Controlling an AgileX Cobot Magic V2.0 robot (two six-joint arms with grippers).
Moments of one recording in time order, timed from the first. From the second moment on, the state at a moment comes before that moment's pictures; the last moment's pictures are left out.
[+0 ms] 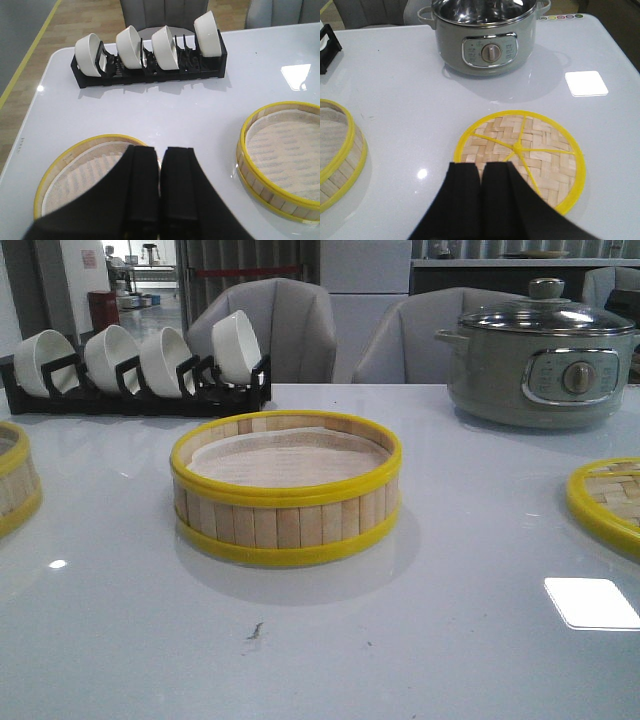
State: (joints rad) left arm -0.09 0.88 -1.04 -0.04 0.67 0.09; right arm -0.06 0.65 -0.68 -0.02 0.48 0.14
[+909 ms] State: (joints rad) left arm -0.09 1.04 -1.04 -0.04 0.69 0.09; right arm -0.06 0.70 -0.68 0.00 0.38 0.14
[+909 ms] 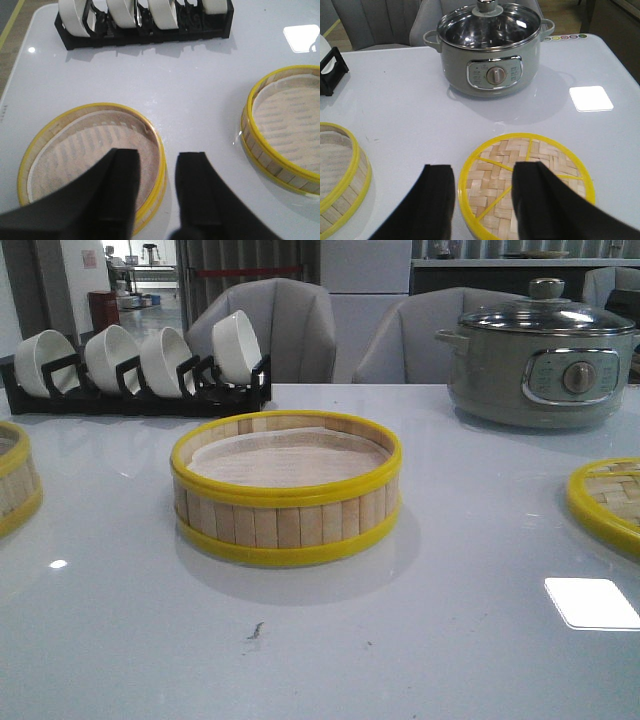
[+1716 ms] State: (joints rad) left arm -0.09 1.65 -1.09 -0.04 0.50 0.09; right arm -0.06 0.73 -0.68 0.00 0.41 0.14
